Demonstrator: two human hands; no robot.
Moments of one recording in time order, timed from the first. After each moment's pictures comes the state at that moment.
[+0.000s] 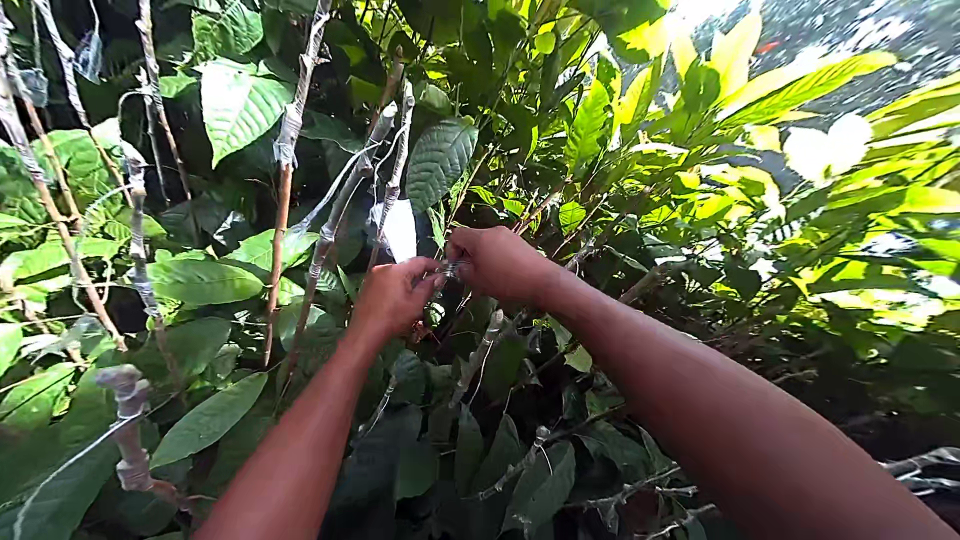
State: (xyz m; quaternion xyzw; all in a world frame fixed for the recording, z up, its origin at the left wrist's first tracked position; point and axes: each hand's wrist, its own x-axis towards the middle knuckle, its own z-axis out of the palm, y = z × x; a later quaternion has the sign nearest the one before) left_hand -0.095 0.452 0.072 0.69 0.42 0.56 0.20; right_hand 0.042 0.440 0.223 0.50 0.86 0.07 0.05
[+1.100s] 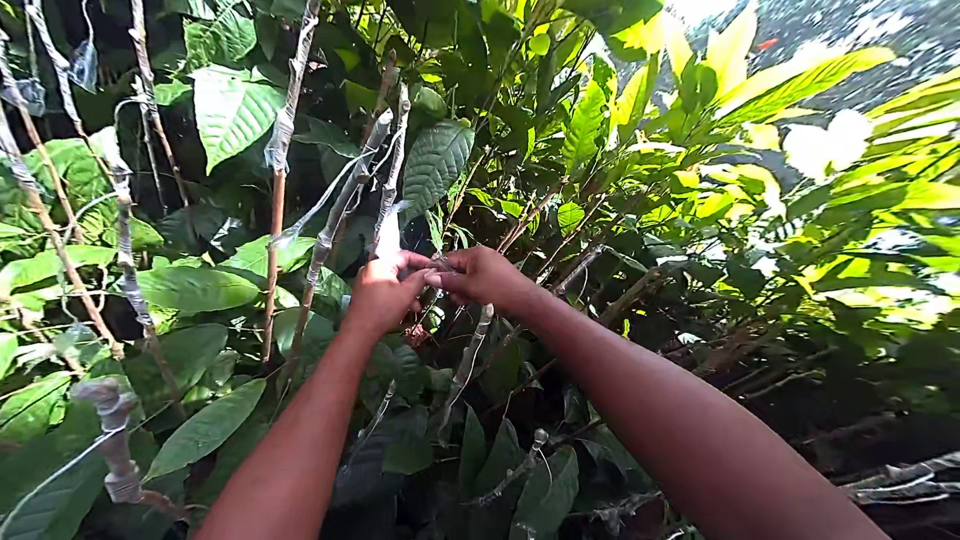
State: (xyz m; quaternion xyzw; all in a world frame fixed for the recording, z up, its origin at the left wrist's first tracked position) left_hand -0.095 0.453 0.075 0.60 0.39 0.62 0.33; right_hand 0.061 0.449 0.187 0.47 0.86 -0.15 -0.12
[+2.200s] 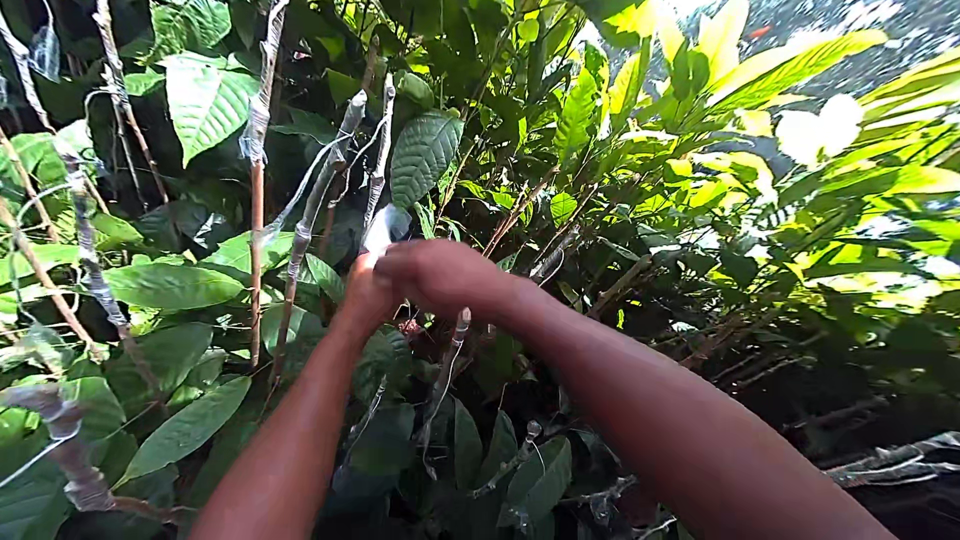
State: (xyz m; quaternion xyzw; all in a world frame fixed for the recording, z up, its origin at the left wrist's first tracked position) left_hand -0.092 0.455 0.066 0.61 0.36 0.64 0.29; right_hand 0.014 0.421 0.196 0.30 0.95 0.10 0.02
